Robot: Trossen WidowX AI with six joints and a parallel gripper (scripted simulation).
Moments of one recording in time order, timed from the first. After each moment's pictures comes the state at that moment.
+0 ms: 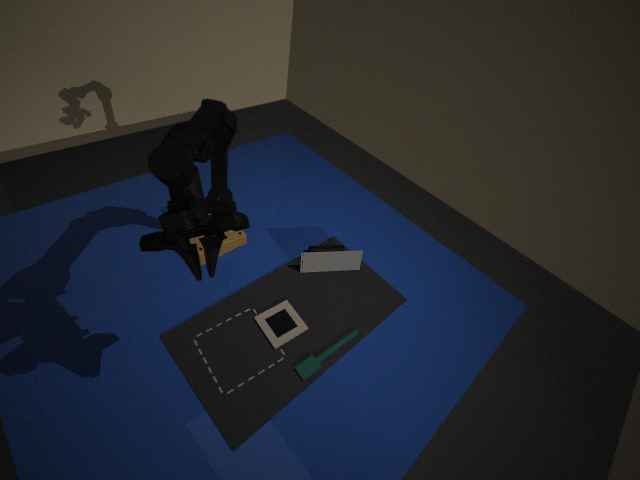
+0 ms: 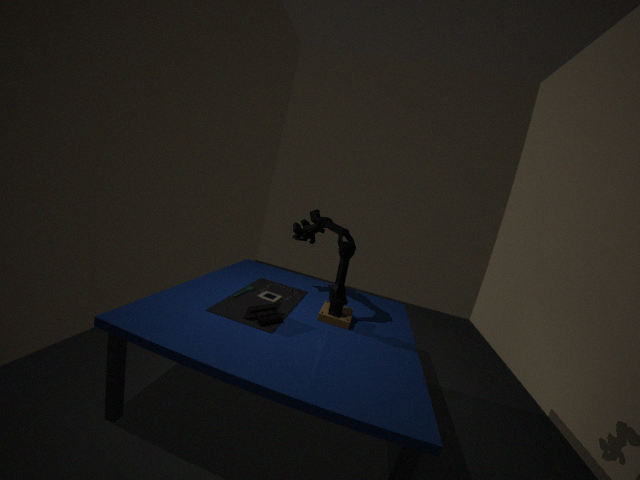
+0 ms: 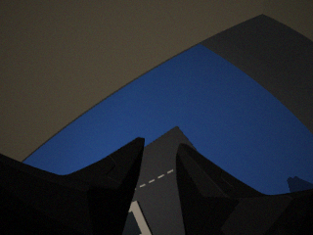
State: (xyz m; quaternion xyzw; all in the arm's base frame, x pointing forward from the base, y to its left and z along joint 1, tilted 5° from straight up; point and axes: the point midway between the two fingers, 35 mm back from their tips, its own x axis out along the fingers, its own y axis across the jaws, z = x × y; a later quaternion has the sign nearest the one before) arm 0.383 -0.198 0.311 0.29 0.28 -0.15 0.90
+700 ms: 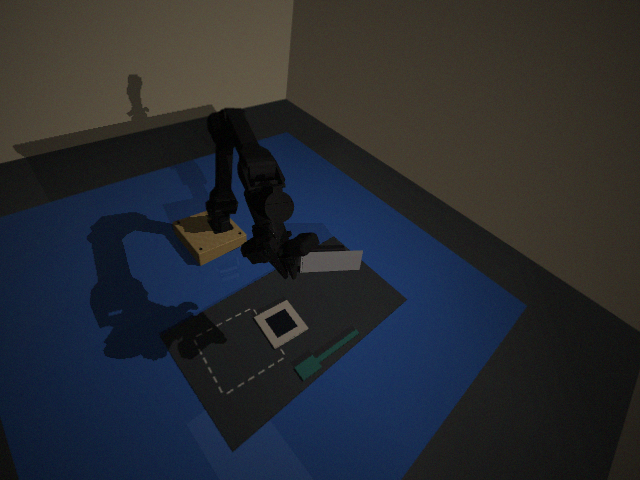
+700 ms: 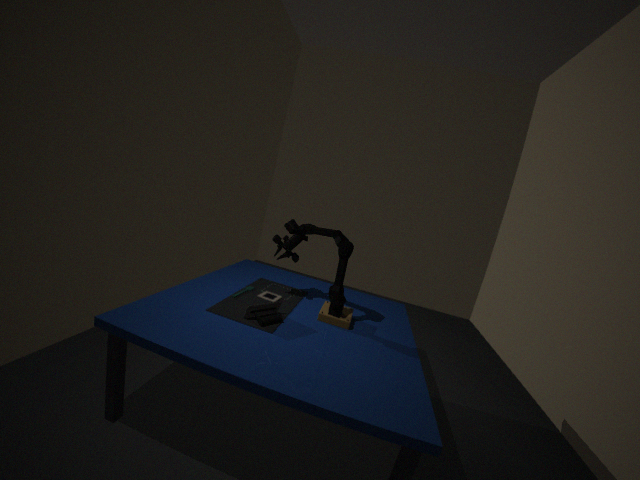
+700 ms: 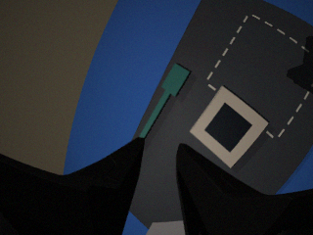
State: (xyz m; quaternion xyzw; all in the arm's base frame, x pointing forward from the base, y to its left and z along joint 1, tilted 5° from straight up) arm 0.397 -0.018 0.226 0.54 0.42 -0.19 0.70
